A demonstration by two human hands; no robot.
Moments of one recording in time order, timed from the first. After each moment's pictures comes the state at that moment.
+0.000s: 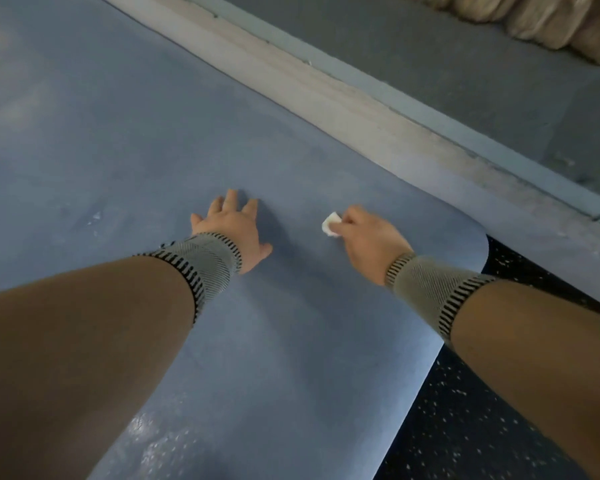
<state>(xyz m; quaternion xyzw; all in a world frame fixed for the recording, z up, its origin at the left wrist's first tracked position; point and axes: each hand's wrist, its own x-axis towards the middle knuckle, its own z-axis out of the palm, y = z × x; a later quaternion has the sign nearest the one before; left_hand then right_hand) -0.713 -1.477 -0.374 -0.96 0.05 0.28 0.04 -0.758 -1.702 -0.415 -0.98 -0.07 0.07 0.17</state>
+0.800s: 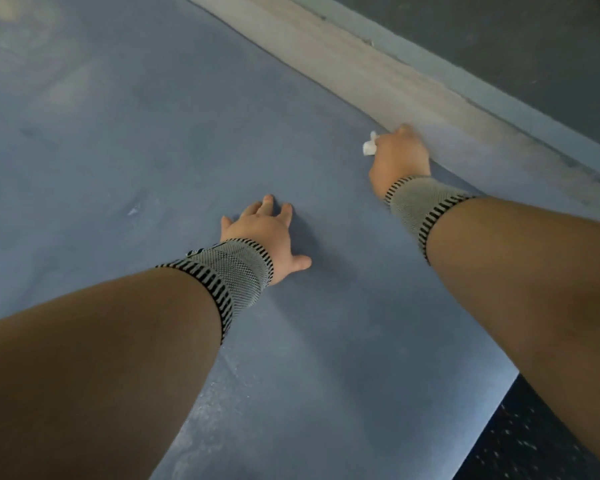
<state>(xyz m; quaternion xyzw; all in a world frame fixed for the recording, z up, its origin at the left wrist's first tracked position) -0.706 -1.460 -0.378 -0.95 0.06 0.31 0.04 -0.627 -1.658 -0.406 -0.99 0.07 0.01 0.10</state>
